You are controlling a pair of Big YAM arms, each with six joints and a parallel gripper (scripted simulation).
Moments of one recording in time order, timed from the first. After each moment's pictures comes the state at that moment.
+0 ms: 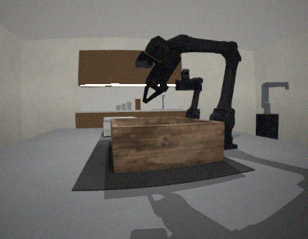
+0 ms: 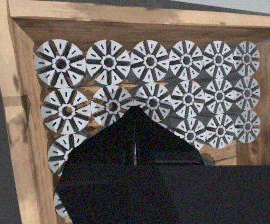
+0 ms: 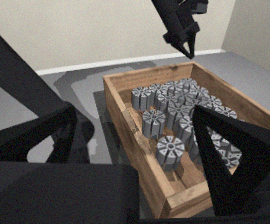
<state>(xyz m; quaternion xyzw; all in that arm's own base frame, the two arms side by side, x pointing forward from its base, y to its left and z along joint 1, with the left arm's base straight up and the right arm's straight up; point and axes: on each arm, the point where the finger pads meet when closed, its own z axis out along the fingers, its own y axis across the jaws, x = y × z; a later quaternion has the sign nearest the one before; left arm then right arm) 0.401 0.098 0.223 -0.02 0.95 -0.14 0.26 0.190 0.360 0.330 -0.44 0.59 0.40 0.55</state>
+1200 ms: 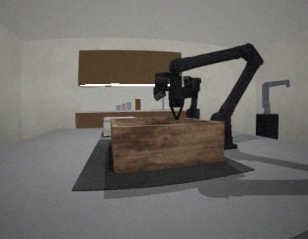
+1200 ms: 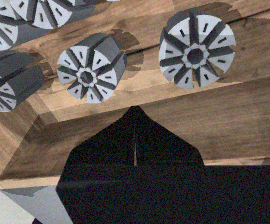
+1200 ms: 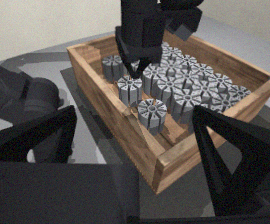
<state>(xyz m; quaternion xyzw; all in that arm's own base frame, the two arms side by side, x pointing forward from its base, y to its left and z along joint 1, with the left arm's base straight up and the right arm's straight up) 0.233 -0.043 0.148 0.14 0.99 0.07 0.01 0.201 0.344 0.271 -0.38 0.67 0.32 0.55</state>
